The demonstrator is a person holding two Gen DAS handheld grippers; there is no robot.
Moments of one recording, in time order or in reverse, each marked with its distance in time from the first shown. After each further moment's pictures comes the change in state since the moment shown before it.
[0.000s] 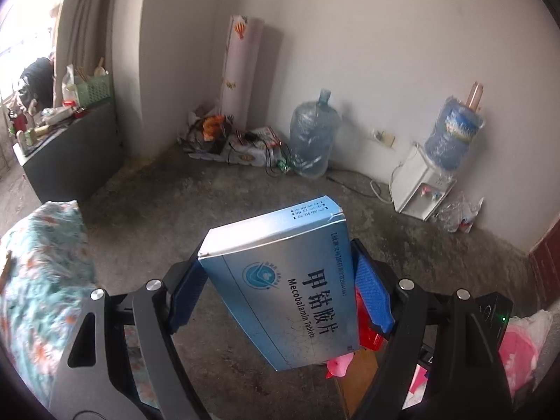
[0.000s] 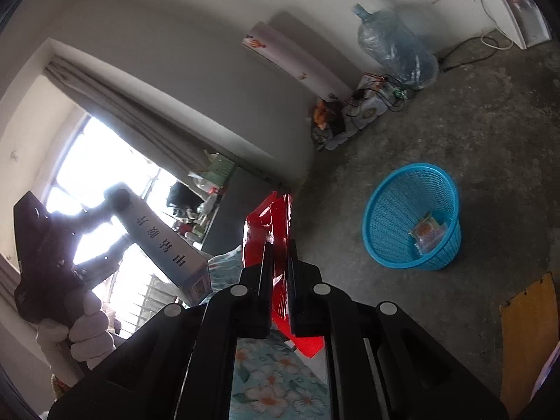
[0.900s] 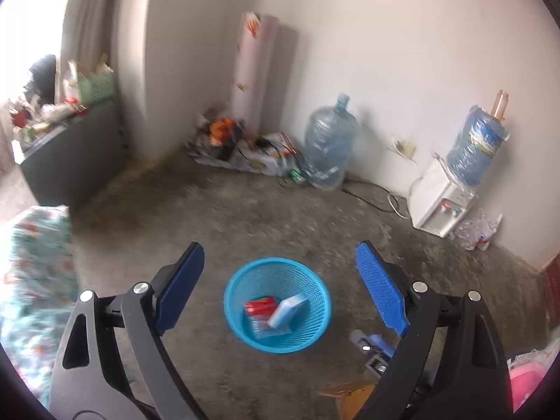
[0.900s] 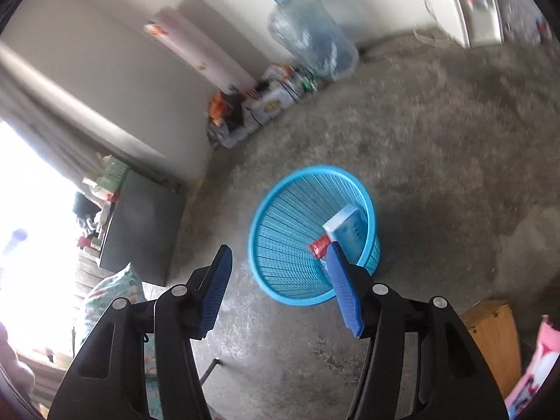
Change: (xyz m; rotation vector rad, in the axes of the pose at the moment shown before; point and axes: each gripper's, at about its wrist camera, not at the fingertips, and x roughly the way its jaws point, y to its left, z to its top) left arm 0.057 0.009 0.020 -0.038 -0.059 0.069; right arm 0.069 -0.042 0.028 -0.060 -0.042 -0.350
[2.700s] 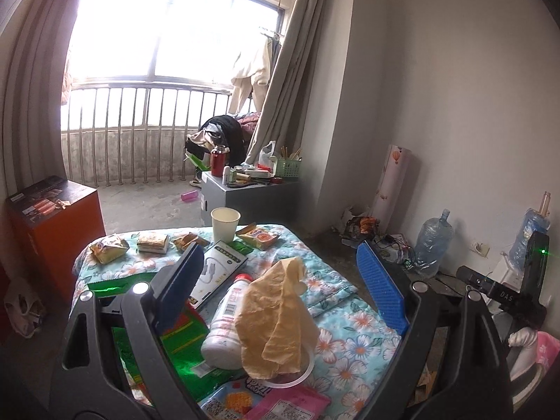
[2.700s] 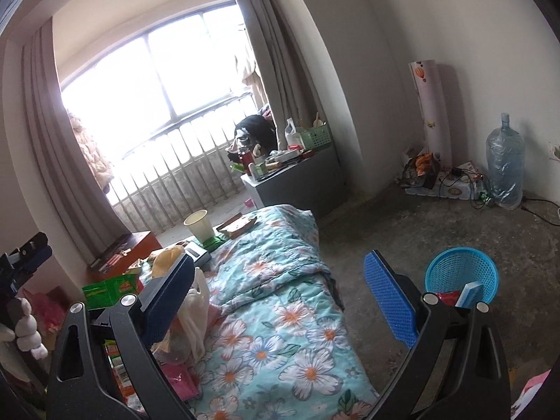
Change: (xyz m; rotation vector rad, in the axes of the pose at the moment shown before) left arm -0.520 0.207 -0.227 -0.232 -0.439 0.436; right arm -0.244 0.262 -0.179 -0.682 -0.023 0.477
